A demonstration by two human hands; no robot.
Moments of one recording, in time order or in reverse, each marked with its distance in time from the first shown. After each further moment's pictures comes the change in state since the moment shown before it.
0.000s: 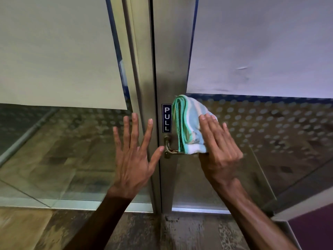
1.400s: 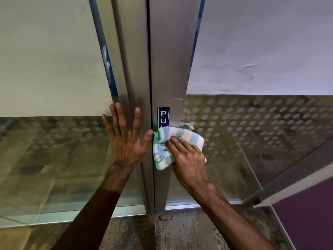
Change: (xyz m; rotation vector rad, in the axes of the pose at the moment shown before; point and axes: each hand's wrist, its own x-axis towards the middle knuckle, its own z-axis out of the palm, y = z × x) left_hand 0.059 -0.048 0.094 -0.157 0.218 0.030; right_hand -0.026 -0.031 0.081 -0.129 -0.611 0.036
